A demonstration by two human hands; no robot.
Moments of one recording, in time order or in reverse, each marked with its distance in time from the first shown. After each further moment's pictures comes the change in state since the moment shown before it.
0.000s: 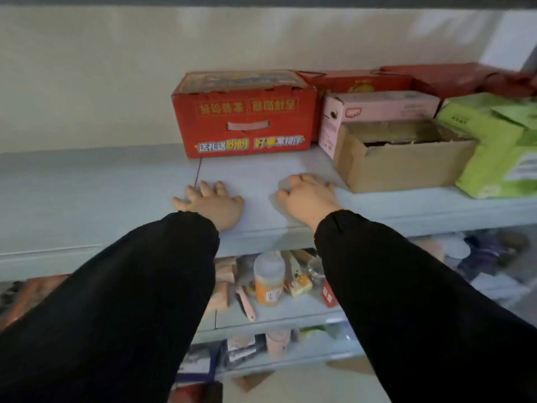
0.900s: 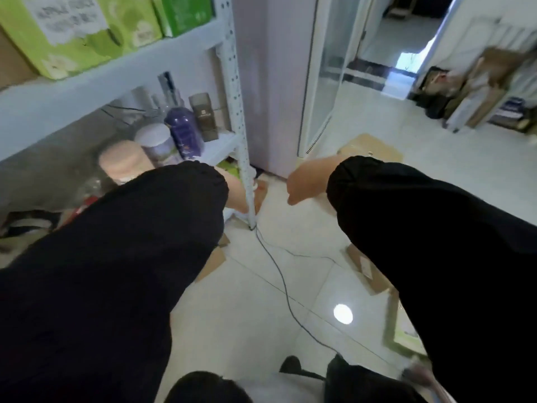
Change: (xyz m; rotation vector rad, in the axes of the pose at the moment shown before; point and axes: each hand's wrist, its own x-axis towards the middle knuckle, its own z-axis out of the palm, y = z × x) left_hand -0.350 0.478 0.197 0.817 -0.439 1.144; right_hand -0.425 0.489 -0.022 -0.127 -0.605 0.550
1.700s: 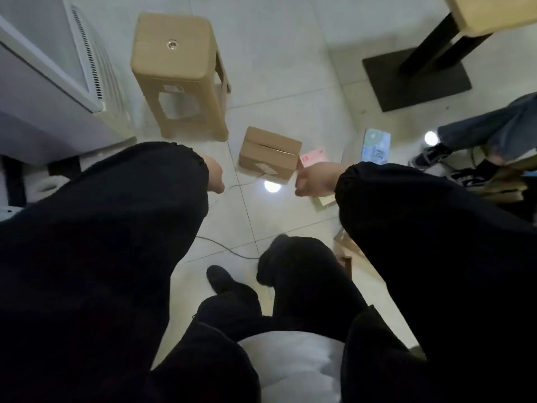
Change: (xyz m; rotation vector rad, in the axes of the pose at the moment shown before) left_hand 0.293 0.310 -0.051 0.668 -0.114 0.632; right_hand -0.004 0.240 0.293 0.847 -0.378 0.738
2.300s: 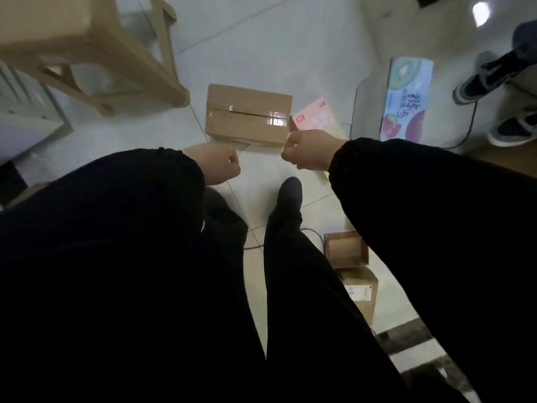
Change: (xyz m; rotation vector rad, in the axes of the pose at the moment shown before) left_hand 0.294 0.085 -0.074 -0.301 -0.074 0.162; right_hand 0.282 0.127 -0.008 0.599 -0.042 -0.005
